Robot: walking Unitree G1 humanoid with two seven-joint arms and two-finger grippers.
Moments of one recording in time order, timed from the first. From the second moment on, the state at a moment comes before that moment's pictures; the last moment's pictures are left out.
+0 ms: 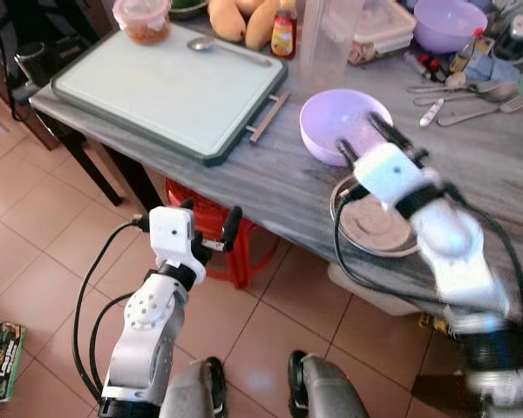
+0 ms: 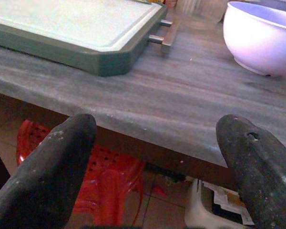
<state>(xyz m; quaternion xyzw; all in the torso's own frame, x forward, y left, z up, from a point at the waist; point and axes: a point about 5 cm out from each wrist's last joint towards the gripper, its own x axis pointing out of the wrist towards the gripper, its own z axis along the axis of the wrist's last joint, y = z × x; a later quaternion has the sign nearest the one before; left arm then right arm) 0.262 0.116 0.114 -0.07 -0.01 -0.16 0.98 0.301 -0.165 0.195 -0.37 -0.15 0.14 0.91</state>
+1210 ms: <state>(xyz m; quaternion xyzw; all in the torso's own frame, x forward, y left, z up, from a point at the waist) 0.260 0.119 0.112 -0.06 -0.01 -0.16 0.99 0.284 -0.162 0.151 -0.20 0.02 0.08 0.98</state>
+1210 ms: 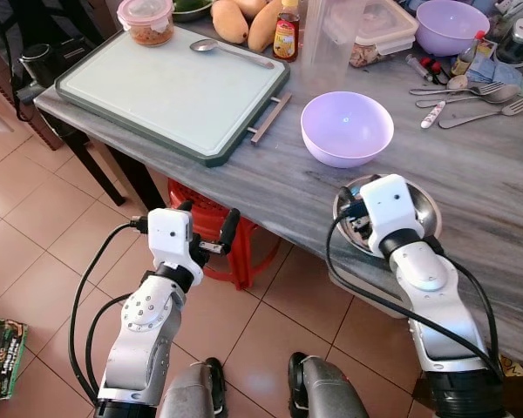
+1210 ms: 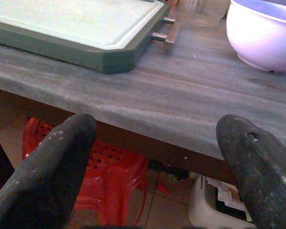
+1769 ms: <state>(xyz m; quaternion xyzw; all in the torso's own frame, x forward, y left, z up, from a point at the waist) 0.260 0.119 0.113 -0.06 -0.01 -0.16 0.99 0.253 -0.165 0.165 -0.20 0.00 0.07 0.98</state>
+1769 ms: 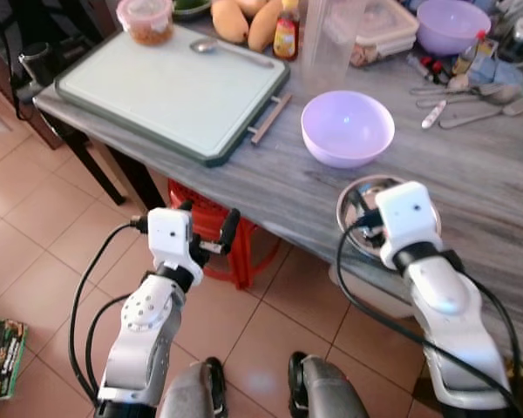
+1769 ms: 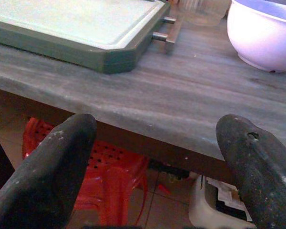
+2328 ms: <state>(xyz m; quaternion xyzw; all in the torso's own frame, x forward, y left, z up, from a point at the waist) 0.263 0.118 0.116 -0.06 -0.02 -0.16 0.98 0.257 -0.187 0.150 -0.19 0.06 0.01 0.98</state>
